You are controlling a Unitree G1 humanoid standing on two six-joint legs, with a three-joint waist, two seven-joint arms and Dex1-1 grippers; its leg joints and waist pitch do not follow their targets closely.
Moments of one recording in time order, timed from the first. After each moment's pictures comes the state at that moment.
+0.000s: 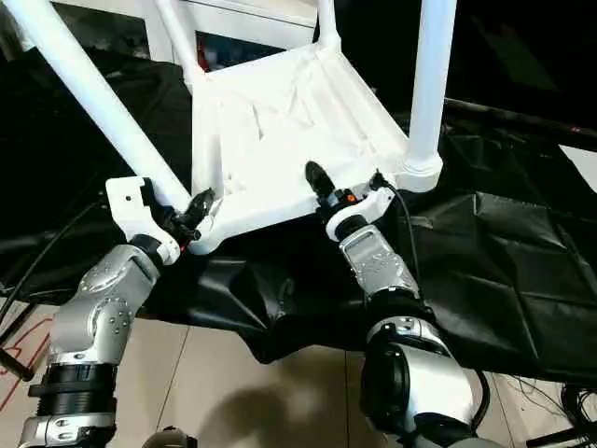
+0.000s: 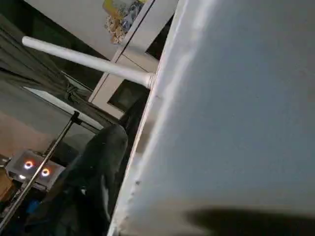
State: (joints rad) left arm -0.38 0.03 0.17 0.12 -0.28 0.41 -0.26; right arm -0.82 0.00 -0.49 1.00 0.70 0.26 0.49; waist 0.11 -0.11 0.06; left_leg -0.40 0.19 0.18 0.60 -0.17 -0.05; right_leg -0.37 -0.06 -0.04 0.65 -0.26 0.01
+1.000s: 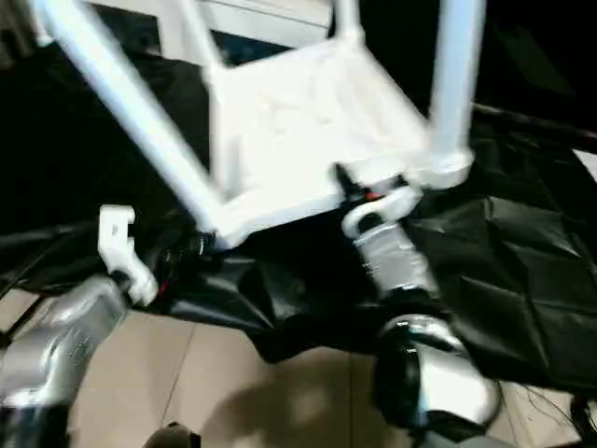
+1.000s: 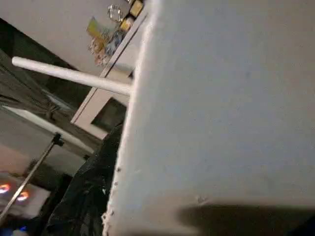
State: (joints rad) left arm -0.17 0.23 0.12 -0.04 -0.37 0.54 -0.49; right arm -0.79 -0.09 -0.54 0.90 0.70 0.25 0.37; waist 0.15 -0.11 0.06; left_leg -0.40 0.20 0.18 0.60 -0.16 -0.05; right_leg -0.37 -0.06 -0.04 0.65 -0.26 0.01
